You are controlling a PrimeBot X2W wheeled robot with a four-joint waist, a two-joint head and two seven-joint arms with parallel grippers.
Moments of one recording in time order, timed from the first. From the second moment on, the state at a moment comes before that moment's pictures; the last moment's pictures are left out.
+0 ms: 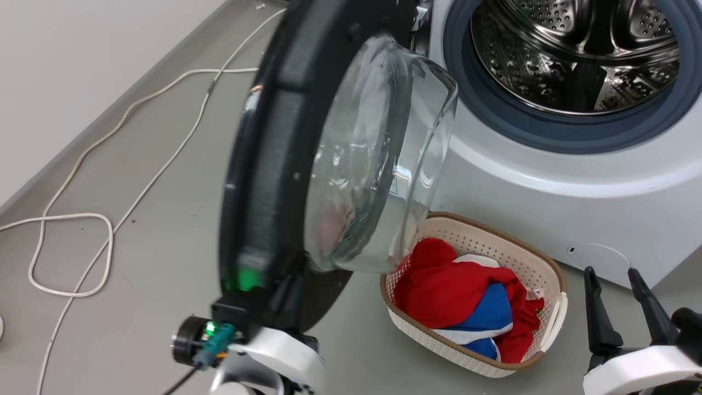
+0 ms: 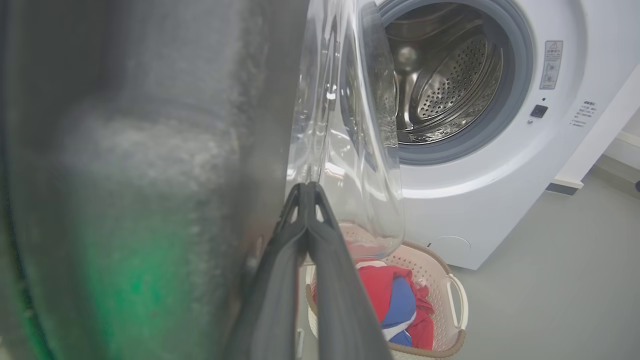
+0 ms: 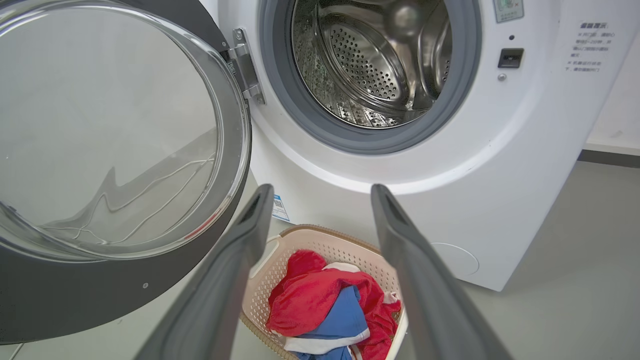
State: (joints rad) left arm -0.13 0.23 -0.53 0.02 -0.43 0.23 -0.13; right arm 0.09 -0.05 -0.13 -0.04 0.18 0.13 -0.04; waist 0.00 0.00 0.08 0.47
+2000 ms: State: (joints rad) left arm -0.02 0.24 -0.08 0.09 -0.40 0.14 -0.19; right arm 0.07 -0.05 -0.09 -0.01 0.15 0.13 -0.04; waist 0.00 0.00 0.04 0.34
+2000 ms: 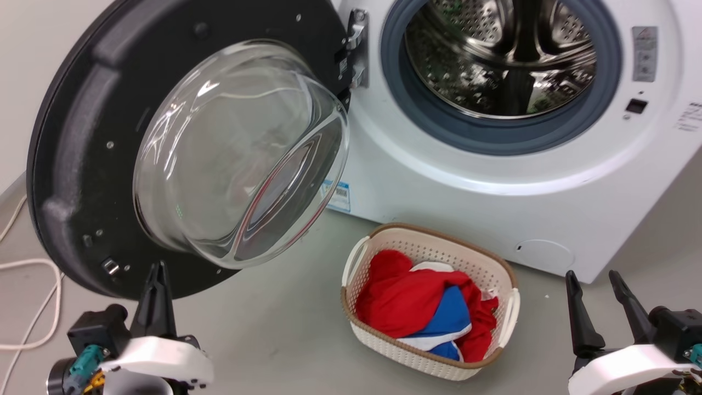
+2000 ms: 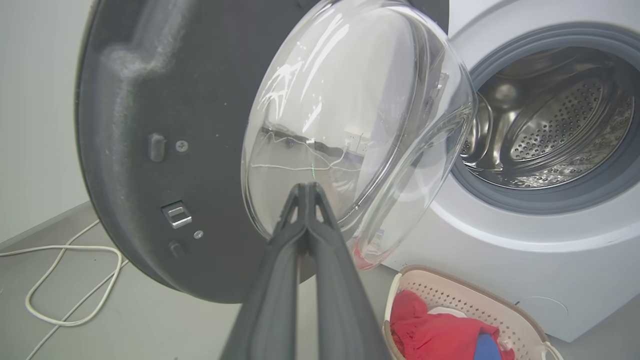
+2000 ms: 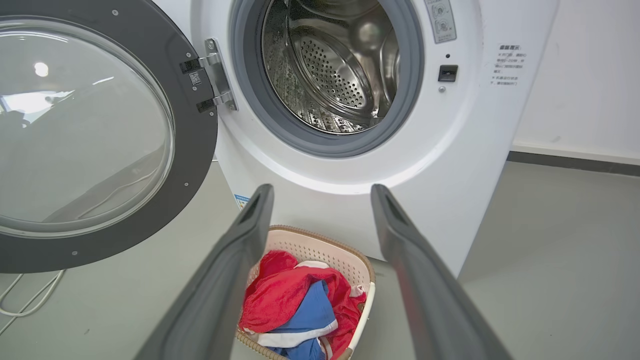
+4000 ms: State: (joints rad) left arm -0.06 0.22 -0.26 0.13 -0.30 0.17 -0.19; right arm 0.04 -0.06 -0.03 -0.03 0.13 0.13 -0.04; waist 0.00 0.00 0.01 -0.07
